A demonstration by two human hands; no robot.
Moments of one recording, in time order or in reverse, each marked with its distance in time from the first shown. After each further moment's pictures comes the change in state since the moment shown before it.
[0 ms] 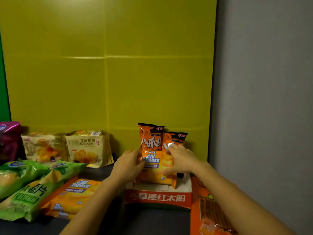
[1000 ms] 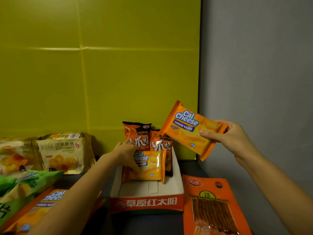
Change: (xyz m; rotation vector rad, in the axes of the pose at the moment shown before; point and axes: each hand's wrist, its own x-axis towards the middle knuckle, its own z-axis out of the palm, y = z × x) left_hand 0.088 -0.002 0.021 0.463 -0.399 0.189; right_hand -0.079 0.080 -0.067 0.993 0.673 0.208
